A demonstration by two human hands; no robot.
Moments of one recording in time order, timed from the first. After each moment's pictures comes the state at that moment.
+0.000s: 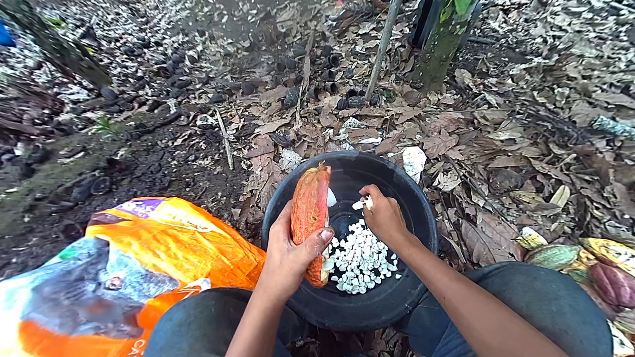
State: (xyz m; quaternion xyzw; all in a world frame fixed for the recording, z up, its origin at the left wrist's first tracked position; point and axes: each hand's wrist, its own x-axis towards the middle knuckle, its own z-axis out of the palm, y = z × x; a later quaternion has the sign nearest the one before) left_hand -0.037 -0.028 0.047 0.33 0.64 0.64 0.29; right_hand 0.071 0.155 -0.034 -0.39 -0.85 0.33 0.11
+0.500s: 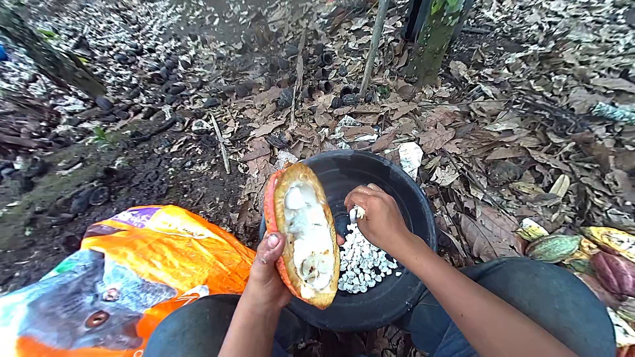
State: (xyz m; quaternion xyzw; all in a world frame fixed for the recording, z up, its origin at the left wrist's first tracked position) left_hand -0.034 -0.037 0.046 0.26 0.42 0.77 0.41; right_hand 0.080 0.145 -0.001 -0.22 -0.90 0.29 0.24
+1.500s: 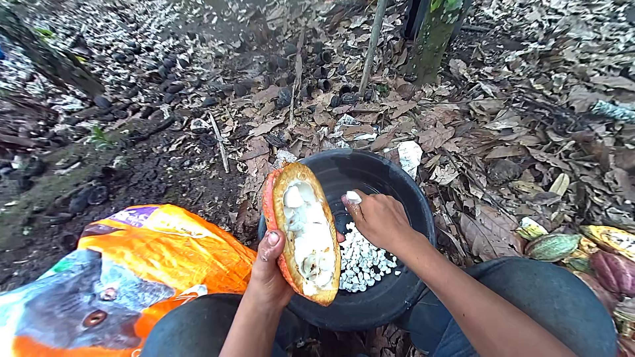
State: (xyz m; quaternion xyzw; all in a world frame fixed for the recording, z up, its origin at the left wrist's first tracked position) left_hand -0.027 -0.033 0.046 0.26 0.41 0.78 0.41; right_hand 0.084 0.145 0.022 -0.31 -0.91 0.27 0.04
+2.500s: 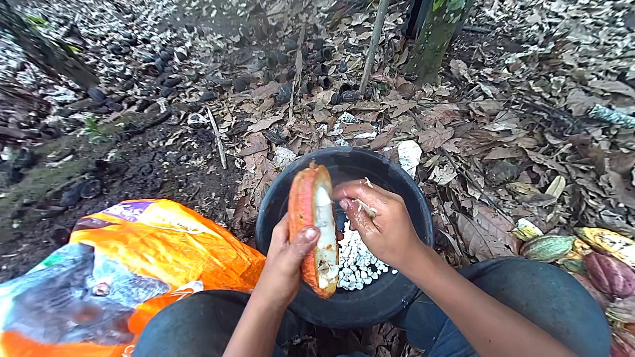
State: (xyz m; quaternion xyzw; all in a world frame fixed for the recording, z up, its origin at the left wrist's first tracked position) left_hand -0.022 -0.024 0.040 0.28 0.53 0.70 0.39; right_hand 0.093 0.124 0.032 -0.15 -0.81 0.43 0.36
